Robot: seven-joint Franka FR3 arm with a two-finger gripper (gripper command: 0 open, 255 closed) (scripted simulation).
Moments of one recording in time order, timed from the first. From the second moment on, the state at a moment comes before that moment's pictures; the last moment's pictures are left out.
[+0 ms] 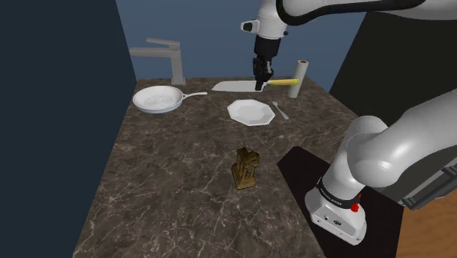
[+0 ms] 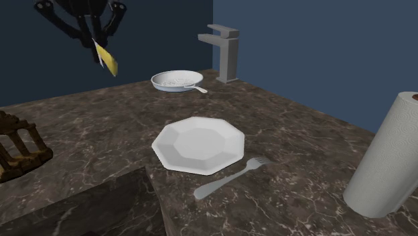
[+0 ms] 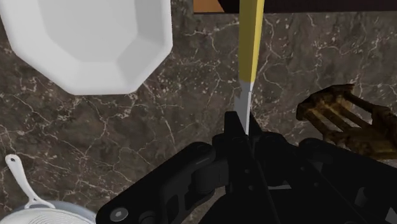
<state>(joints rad) 0.29 -0.58 -0.14 -2.32 -0.06 1.76 -0.79</state>
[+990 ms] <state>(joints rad) 0.41 -0.92 0.15 -2.53 0.12 1.63 -0.48</state>
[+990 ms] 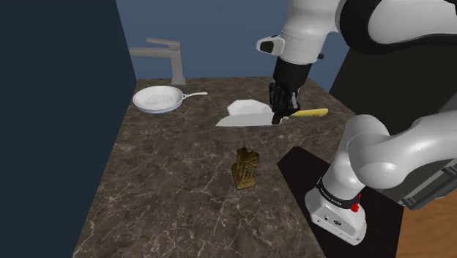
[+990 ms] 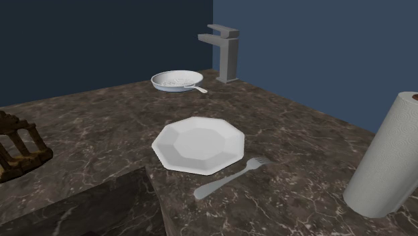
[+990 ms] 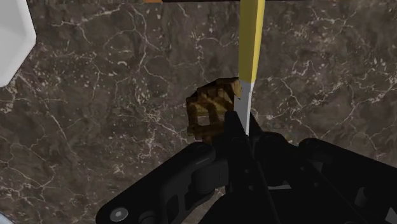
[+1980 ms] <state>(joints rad) 0.55 -1.00 0.49 -2.46 0.41 1.54 -0.12</state>
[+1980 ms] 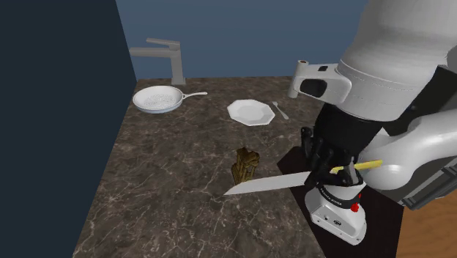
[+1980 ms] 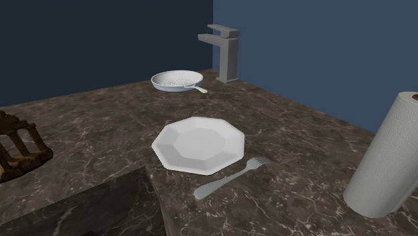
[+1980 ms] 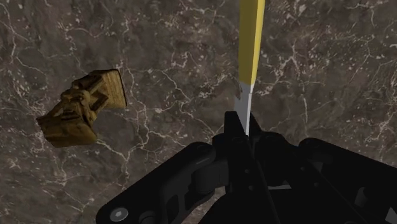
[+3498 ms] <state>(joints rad) 0.61 -1.00 0.69 -2.68 0.58 1.79 -0.07</state>
